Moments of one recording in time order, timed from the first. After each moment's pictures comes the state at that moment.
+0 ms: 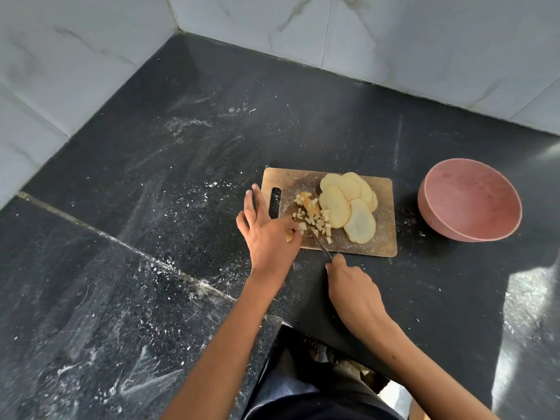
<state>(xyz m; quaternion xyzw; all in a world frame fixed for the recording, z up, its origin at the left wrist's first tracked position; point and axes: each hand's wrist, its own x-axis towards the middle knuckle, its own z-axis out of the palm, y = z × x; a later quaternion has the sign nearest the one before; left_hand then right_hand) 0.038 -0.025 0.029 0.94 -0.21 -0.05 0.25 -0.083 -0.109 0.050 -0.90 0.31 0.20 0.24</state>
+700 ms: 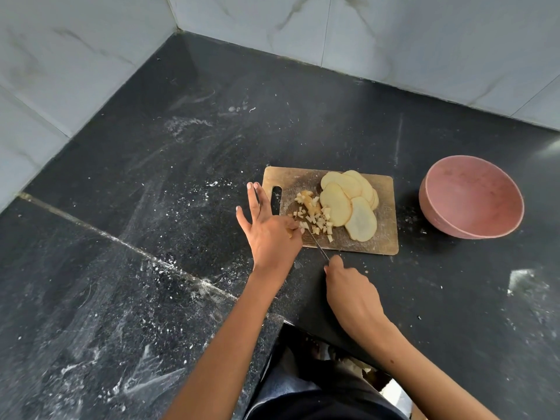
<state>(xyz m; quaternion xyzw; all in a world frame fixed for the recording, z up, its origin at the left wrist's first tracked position) 0.040 -0.029 0.034 0.95 -0.21 -0.09 0.22 -0.084 -0.101 0.051 -0.90 0.30 0.22 0.22</state>
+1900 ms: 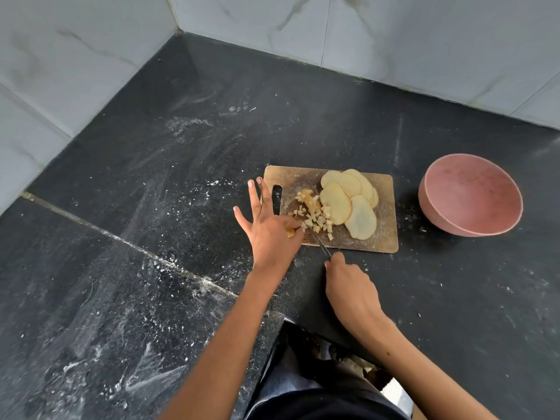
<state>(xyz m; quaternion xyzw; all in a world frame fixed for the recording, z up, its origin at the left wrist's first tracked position) 0.040 -0.025 0.027 0.93 -0.23 -0.07 0.28 -0.083 -0.100 0.050 -0.89 0.33 0.19 0.24</state>
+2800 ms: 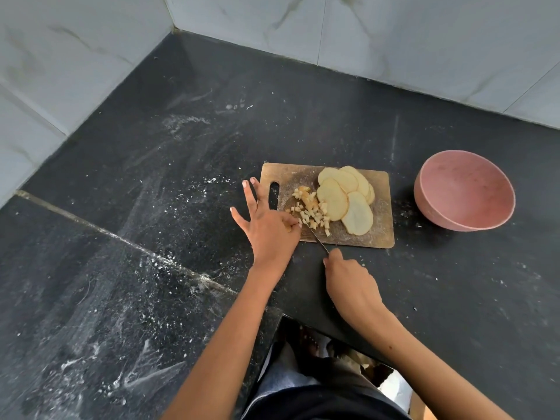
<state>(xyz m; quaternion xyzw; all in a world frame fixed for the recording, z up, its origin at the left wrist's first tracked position) 0.038 -0.030 0.029 0.95 -0.19 -0.09 0.25 -0.085 -0.104 0.051 -0.90 0.32 0.21 0.22</state>
